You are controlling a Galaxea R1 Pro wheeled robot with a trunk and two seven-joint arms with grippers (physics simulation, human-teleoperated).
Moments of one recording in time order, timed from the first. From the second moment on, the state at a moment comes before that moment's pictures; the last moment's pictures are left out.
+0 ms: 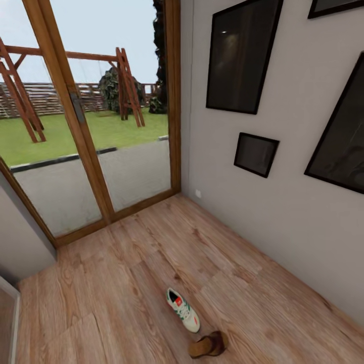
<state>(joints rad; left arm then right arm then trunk) -0.16 0.00 0.02 -0.36 0.02 -0.26 0.00 -0.09 -0.10 -0.20 -0.52 -0.07 -0.09 0.00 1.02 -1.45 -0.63</state>
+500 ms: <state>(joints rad) -0.16 0.00 0.02 -0.36 0.02 -0.26 0.00 -0.09 -0.10 -0.20 -0.52 -0.07 -0.09 0.00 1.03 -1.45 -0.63</state>
